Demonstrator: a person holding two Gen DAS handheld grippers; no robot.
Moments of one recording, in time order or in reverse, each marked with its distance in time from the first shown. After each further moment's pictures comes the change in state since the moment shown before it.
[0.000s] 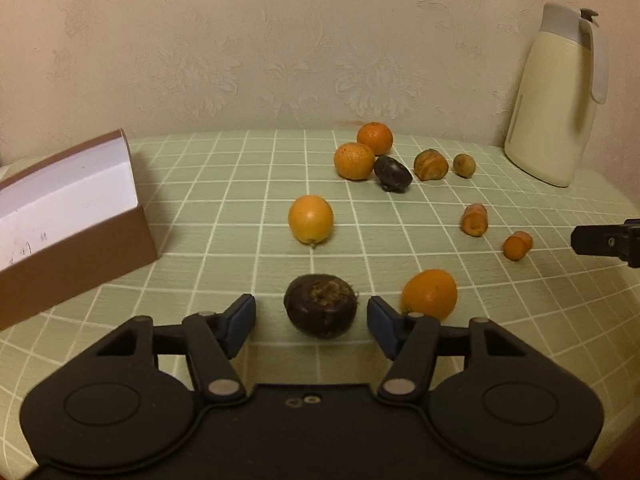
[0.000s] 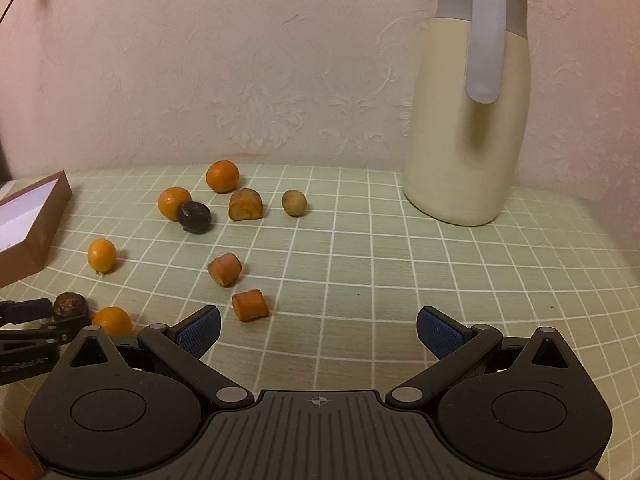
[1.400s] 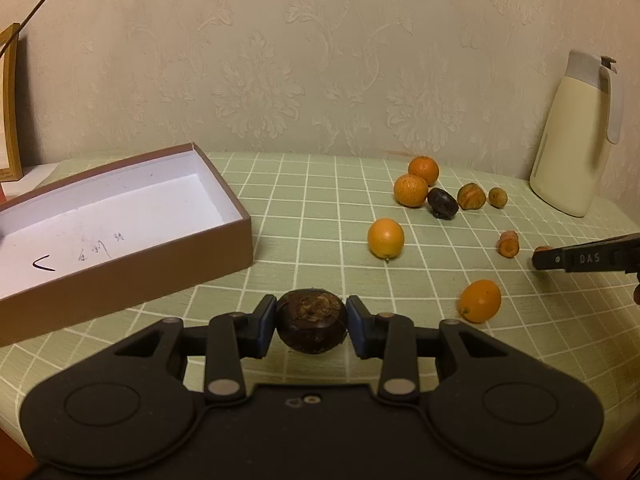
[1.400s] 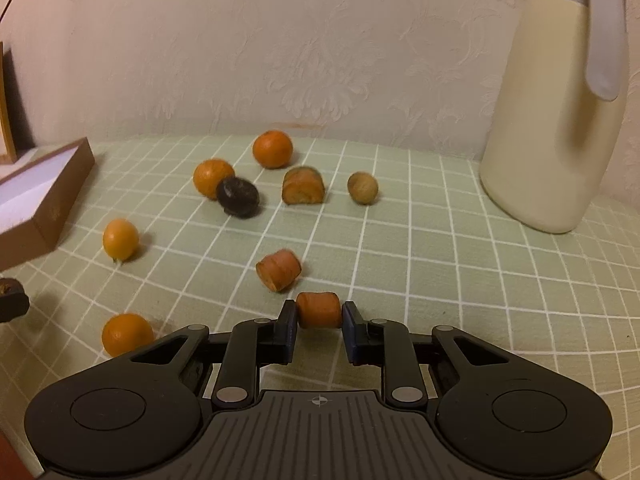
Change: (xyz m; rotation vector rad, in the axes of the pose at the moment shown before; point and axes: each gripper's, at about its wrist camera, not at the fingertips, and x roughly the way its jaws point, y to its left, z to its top) left arm -0.044 0.051 -0.006 -0.066 -0.064 0.051; right arm 0.054 0.032 0.010 -0.063 0.062 0.094
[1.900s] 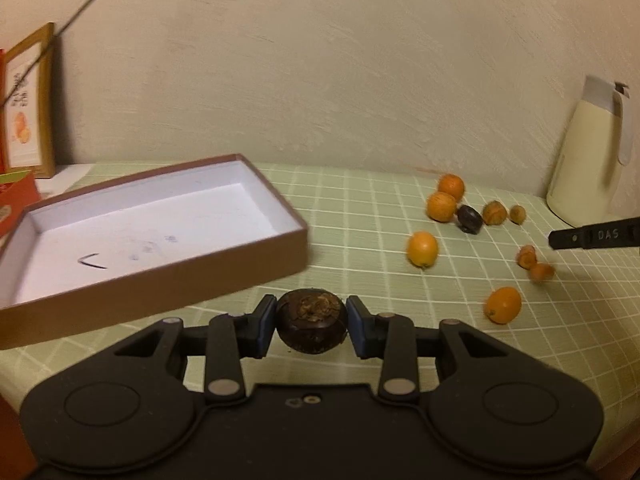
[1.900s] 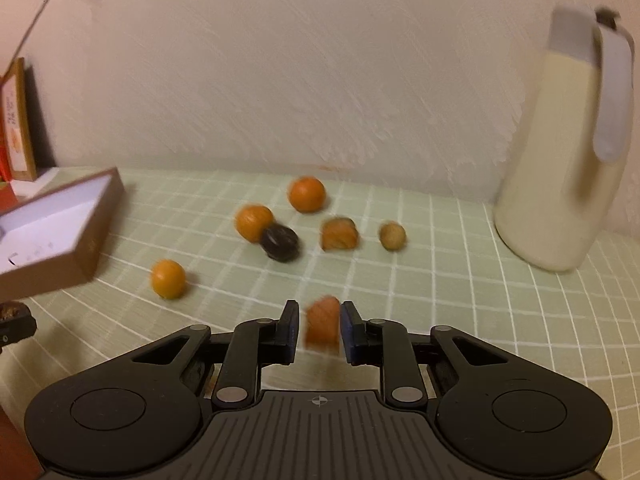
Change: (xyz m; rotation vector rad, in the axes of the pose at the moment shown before) left arm -0.030 0.034 -0.001 -0.040 -0.035 0.057; right arm -0.029 0.031 0.024 -0.027 -0.081 0.034
